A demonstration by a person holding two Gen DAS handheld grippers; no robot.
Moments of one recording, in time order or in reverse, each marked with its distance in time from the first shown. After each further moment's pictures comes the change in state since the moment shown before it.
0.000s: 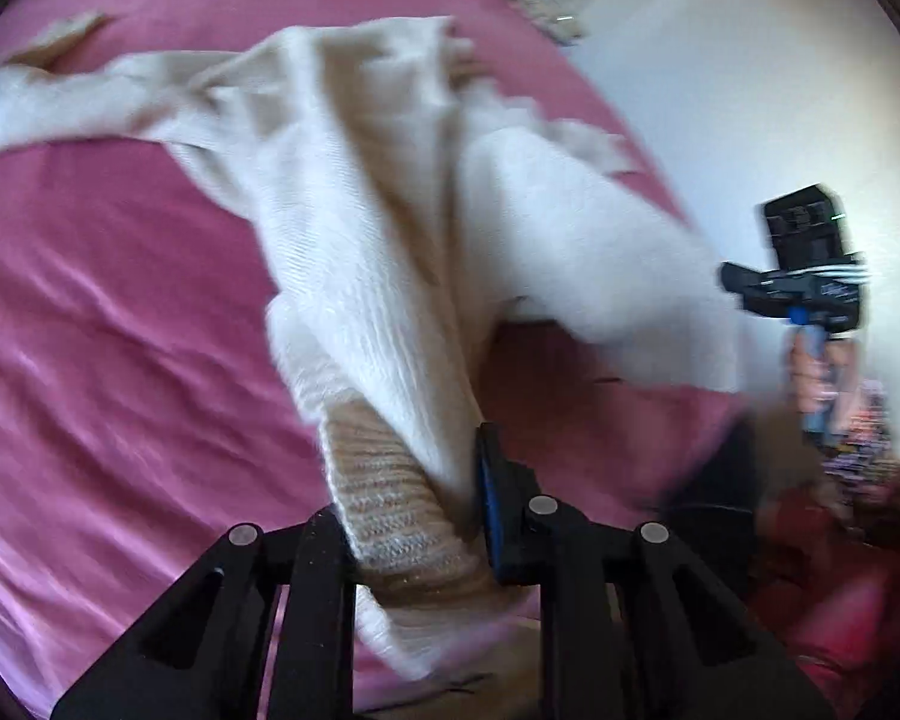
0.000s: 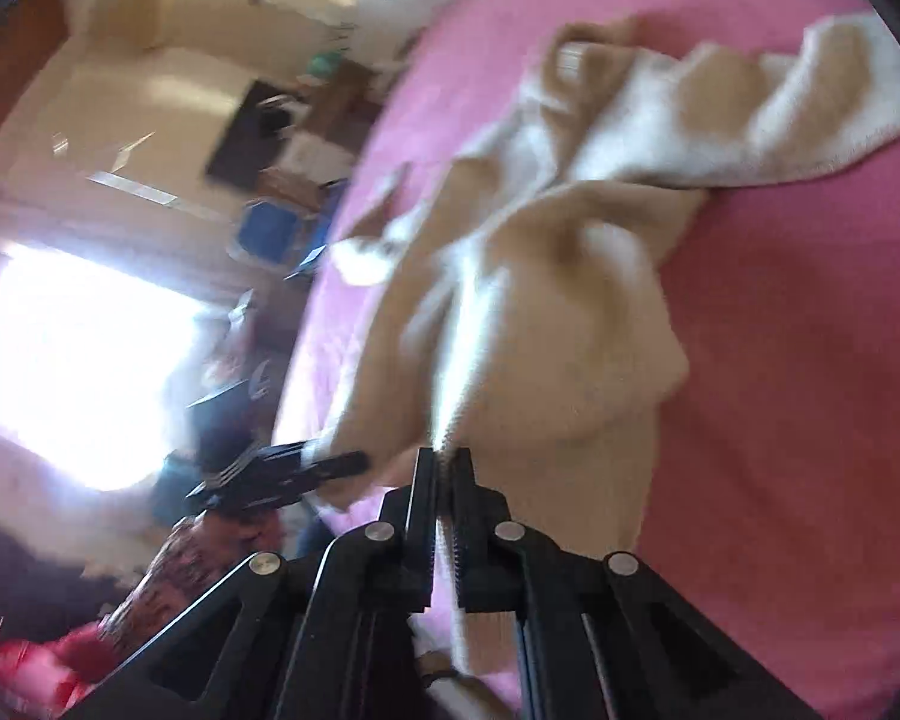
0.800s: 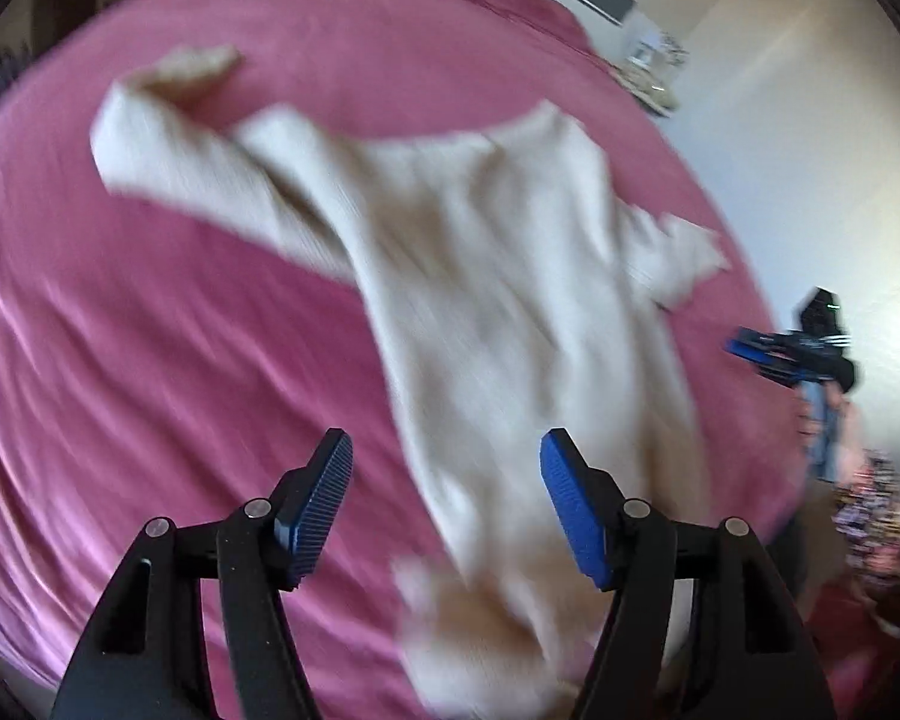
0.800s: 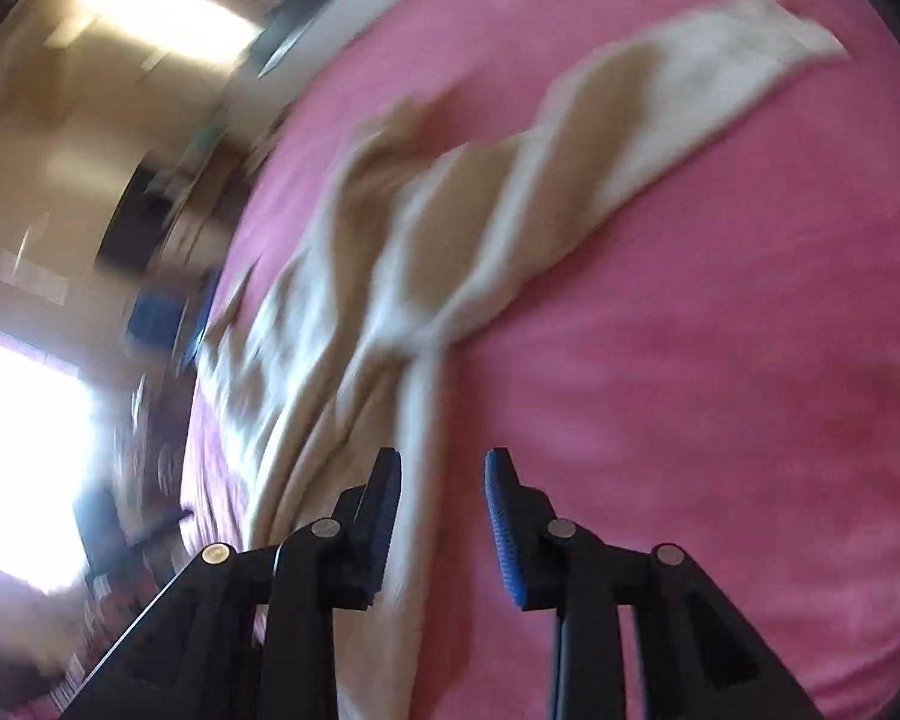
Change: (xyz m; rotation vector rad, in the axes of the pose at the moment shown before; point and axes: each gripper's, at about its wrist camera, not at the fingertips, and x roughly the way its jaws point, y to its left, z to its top) left arm -0.058 0.053 0.050 -0.117 -0.169 0.310; right arm -0.069 -0.124 0.048 0.224 -0.174 -0.296
